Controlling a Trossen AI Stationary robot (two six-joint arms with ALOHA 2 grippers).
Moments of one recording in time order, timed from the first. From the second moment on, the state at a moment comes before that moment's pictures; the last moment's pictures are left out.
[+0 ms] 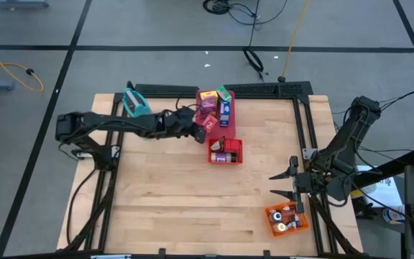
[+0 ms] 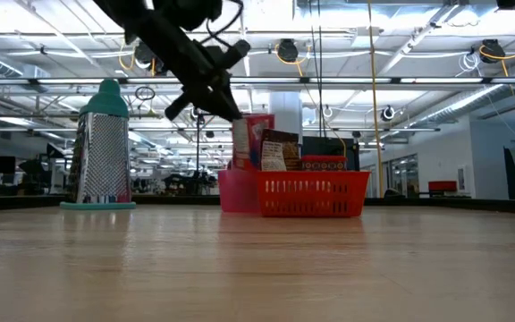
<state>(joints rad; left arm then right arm) 0.19 1.52 1.03 -0.17 -0.26 -0.71 1.01 0.82 0.57 -0.03 0.96 0.25</state>
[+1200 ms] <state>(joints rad) 0.06 1.39 0.98 -0.33 -0.38 -0.45 1.02 0.70 0.56 -0.22 1.00 0.37</state>
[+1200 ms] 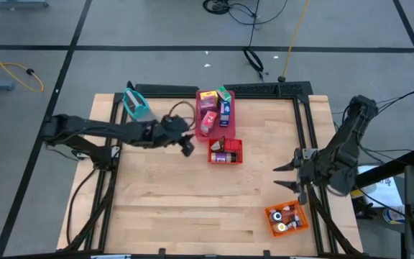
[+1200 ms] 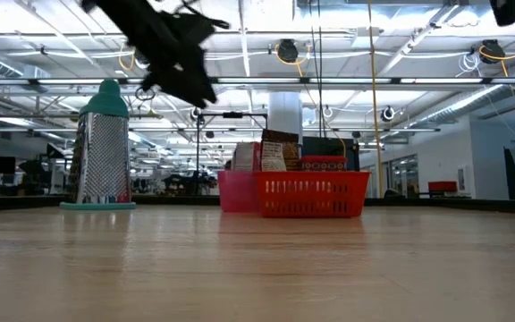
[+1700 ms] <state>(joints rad) -0.20 1.02 0.53 0.16 -0.42 -0.18 1.00 0.16 0.19 0.19 0.92 -0.04</state>
